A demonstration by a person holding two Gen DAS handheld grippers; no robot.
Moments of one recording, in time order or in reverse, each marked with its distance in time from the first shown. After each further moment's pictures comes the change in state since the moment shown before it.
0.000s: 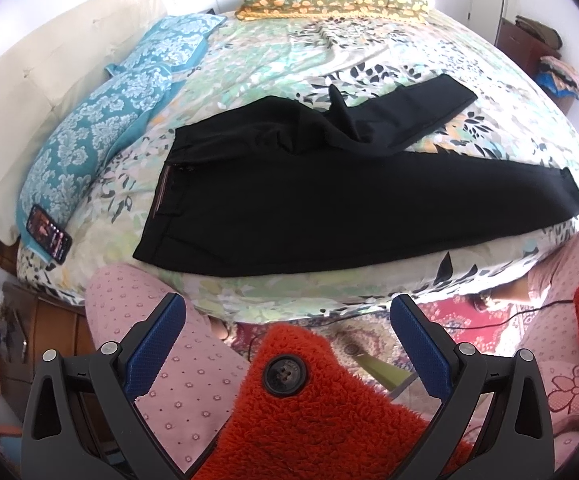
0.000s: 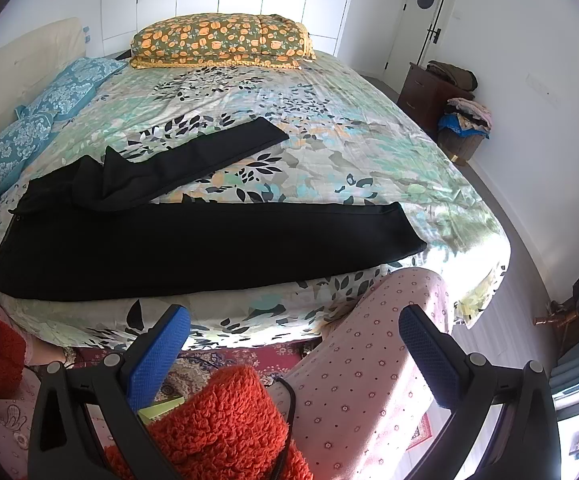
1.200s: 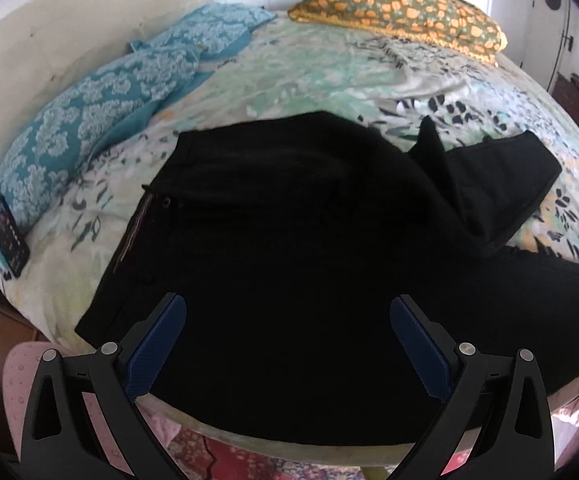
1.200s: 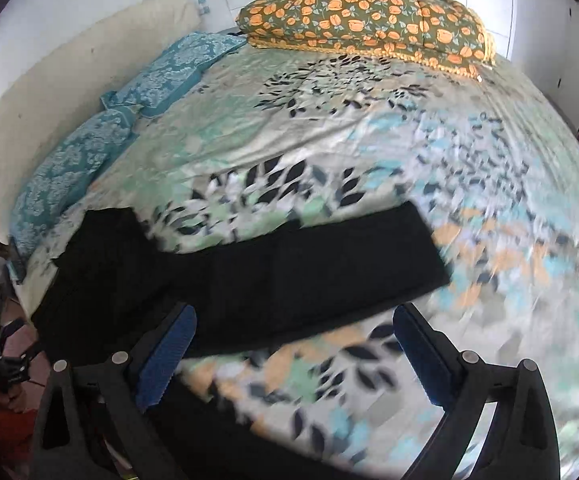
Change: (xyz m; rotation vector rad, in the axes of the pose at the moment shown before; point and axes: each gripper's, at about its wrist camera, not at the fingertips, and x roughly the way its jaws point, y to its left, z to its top) left arm 0.175 0.043 0.083 -0.209 -0.048 0.051; right arm 0.318 0.054 0.342 -0.318 0.107 0.530
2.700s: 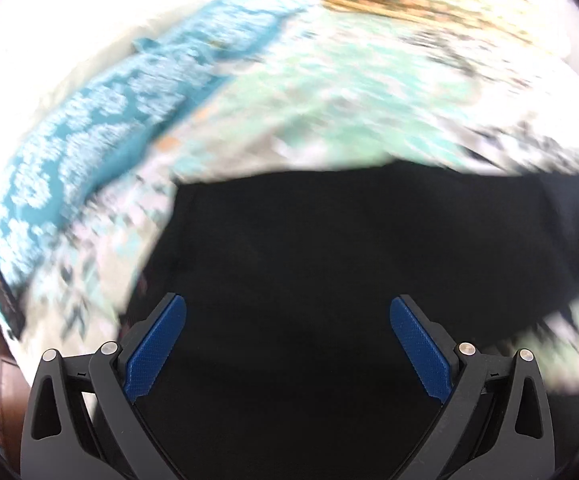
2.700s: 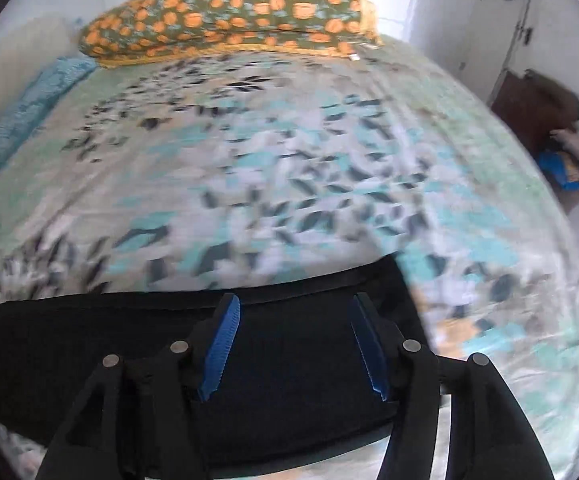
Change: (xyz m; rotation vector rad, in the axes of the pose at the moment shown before) left arm 0.120 0.013 0.139 -0.024 0.003 0.202; right arm 0.099 -0.161 0.022 0.240 -0.060 -0.113
